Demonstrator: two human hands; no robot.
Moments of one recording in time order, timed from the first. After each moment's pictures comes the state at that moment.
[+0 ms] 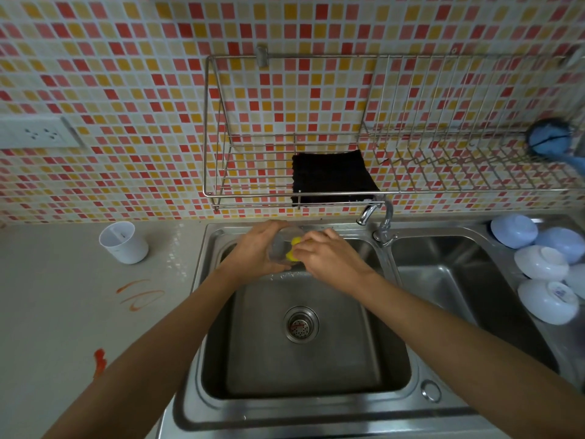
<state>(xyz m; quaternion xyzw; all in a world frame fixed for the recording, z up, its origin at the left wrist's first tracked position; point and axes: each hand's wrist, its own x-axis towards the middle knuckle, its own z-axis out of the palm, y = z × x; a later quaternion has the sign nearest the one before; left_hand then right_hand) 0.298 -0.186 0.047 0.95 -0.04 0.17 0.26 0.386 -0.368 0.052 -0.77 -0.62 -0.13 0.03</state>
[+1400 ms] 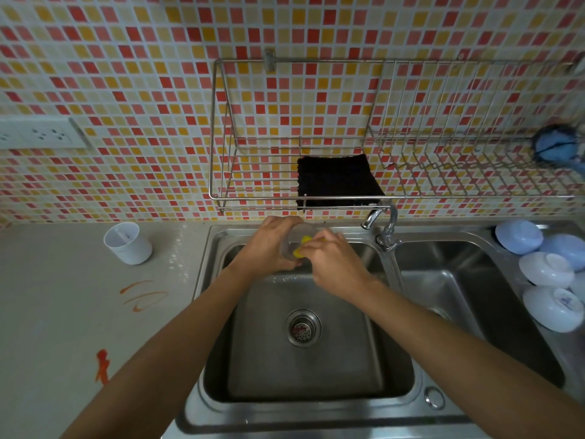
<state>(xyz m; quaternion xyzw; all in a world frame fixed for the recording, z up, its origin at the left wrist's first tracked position) 0.309 -0.195 0.057 0.96 -0.01 0.14 0.24 0.372 -0.365 0.068 -0.83 -0.54 -0.05 0.10</state>
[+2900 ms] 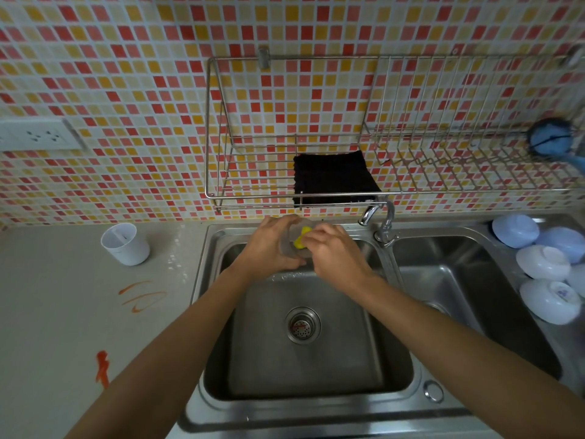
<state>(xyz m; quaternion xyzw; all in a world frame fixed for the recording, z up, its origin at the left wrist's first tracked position) 0.309 -0.200 0.055 0.95 0.01 0.14 0.28 0.379 -0.368 0.067 -0.84 -0.52 -0.09 0.14</state>
